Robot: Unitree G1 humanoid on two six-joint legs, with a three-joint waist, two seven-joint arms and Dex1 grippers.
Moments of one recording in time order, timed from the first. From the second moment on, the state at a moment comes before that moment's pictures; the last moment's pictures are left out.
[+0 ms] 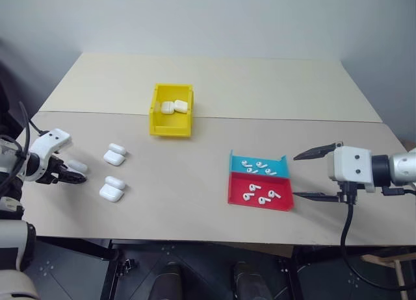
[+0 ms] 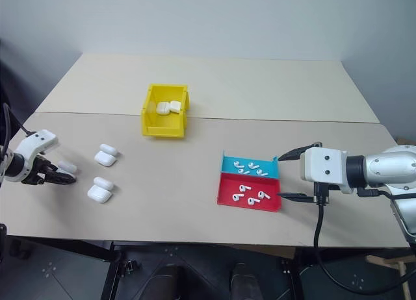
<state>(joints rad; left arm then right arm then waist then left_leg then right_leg) -0.84 1.04 -0.18 0.84 0.14 0.60 -1.25 -0.24 -1.12 -0.14 -0.28 0.29 0.14 1.26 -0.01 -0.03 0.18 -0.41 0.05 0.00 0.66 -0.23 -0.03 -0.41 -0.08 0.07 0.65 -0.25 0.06</state>
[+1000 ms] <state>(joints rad) -0.17 0.42 0.19 -0.26 -0.54 0.08 -1.24 -0.62 -1.18 0.29 -0.57 0.28 0.82 1.22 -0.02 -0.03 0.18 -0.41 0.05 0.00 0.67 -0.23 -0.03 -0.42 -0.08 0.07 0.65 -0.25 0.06</state>
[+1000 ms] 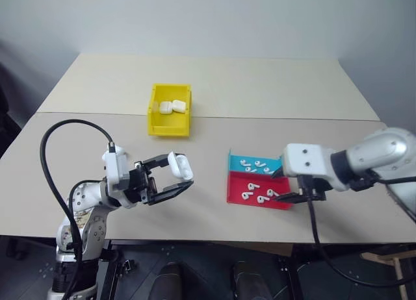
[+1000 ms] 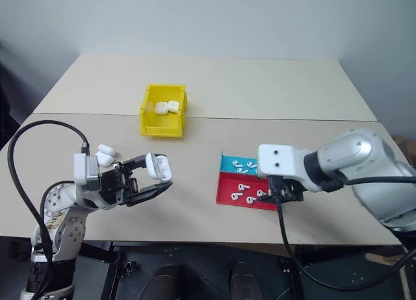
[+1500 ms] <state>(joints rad) -0.07 0.42 0.14 -0.24 -0.59 -0.05 -1.31 -0.74 -1.09 0.55 -0.59 0.09 0.89 1.21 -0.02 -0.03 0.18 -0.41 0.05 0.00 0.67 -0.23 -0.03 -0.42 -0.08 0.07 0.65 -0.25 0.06</state>
